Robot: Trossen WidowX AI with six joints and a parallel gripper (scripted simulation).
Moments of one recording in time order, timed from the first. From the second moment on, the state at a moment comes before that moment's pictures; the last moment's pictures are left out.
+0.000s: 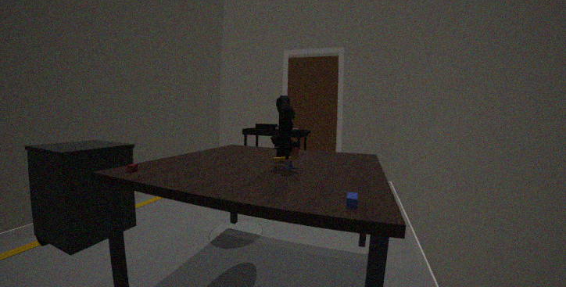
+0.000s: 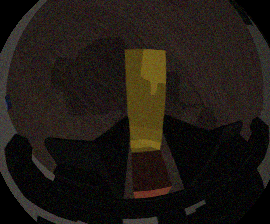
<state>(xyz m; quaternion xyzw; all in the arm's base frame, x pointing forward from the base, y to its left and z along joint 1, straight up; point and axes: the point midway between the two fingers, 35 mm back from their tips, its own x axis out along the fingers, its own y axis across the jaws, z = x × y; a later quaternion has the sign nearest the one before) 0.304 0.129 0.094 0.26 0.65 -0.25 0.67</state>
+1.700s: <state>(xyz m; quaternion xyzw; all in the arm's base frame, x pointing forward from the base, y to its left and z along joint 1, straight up) 0.304 0.129 0.094 0.26 0.65 -0.25 0.67</state>
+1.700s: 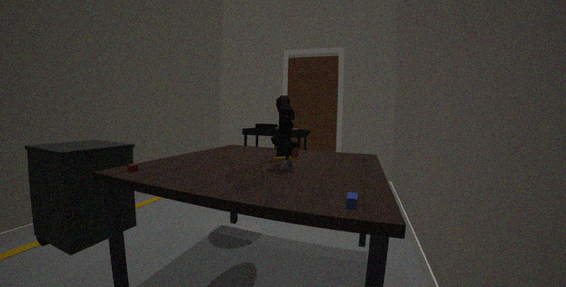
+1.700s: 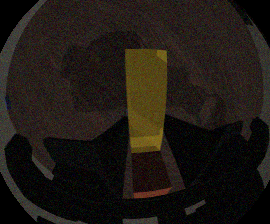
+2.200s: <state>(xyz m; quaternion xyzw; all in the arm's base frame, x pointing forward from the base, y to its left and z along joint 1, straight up) 0.304 0.129 0.094 0.26 0.65 -0.25 0.67</state>
